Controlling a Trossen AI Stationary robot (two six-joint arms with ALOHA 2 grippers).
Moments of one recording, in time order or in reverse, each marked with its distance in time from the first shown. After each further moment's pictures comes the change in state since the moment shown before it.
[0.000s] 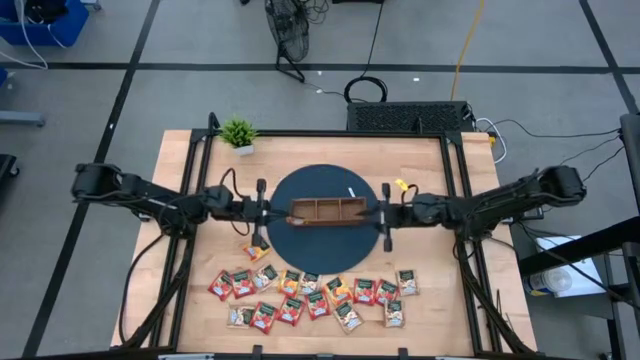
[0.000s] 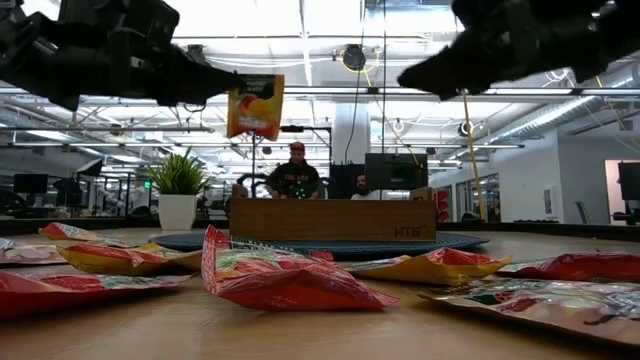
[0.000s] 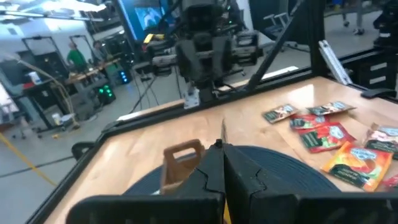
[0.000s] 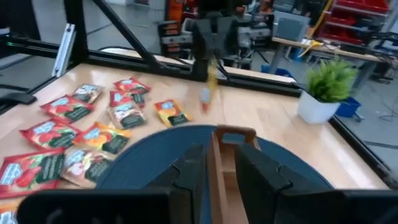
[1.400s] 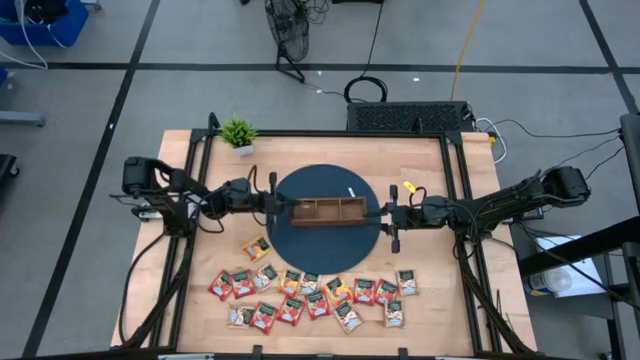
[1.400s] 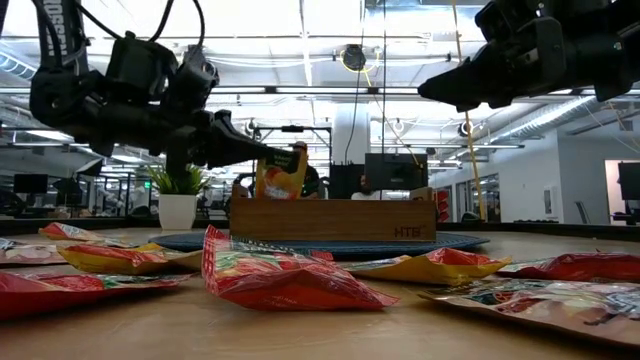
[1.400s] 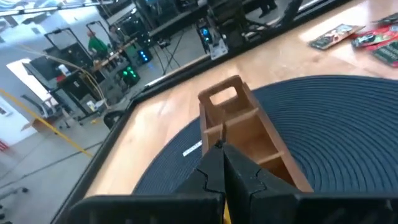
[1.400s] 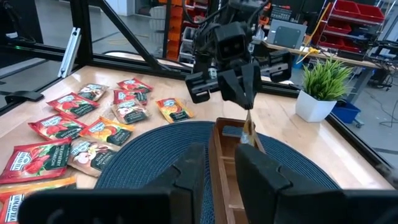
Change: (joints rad) left arm 0.194 0.436 0.030 0.298 0.060 0.207; right arm 0.002 -0.042 -0.112 0.106 0.001 -0.004
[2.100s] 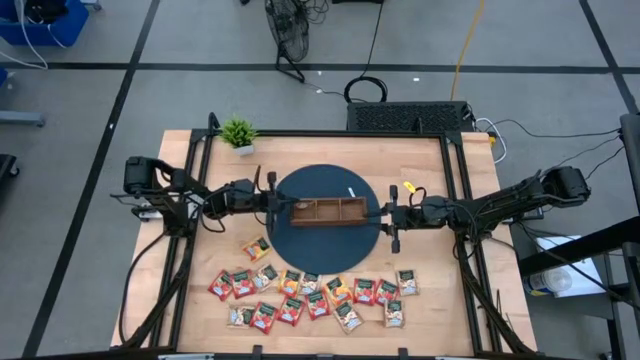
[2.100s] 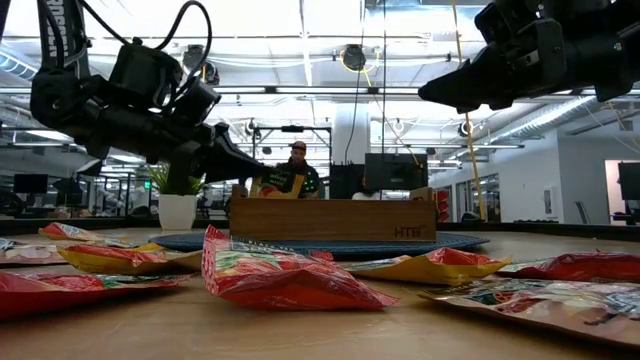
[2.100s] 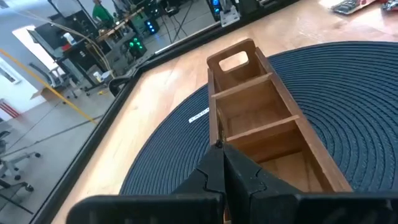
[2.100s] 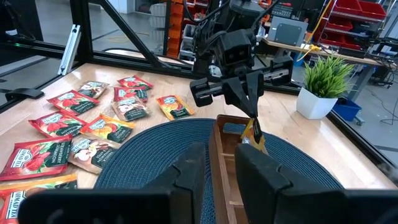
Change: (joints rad) left arm -0.001 0.008 0.000 -0.079 -0.091 -0.029; right arm 0.000 0.000 0.000 -0.008 0.000 0.003
